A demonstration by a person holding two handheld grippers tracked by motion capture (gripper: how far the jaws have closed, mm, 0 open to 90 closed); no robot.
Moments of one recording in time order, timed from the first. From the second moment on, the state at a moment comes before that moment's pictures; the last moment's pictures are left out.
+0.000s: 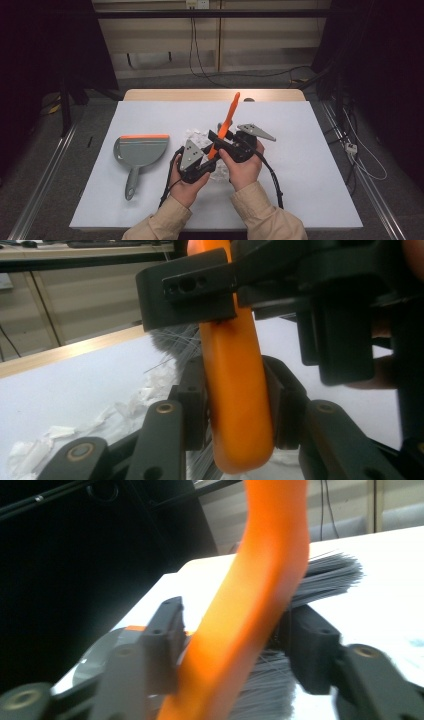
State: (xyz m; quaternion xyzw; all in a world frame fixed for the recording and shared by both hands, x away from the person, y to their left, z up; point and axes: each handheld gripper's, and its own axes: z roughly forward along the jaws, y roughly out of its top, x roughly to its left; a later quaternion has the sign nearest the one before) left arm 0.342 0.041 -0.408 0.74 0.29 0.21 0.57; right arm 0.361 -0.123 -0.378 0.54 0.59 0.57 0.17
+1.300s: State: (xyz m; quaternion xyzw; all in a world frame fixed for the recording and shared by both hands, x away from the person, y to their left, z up) left arm 0.359 0.147 -0.391 0.70 0.31 0.18 0.62; right arm 0.353 -0.262 -0.379 0.57 0.67 0.45 0.14
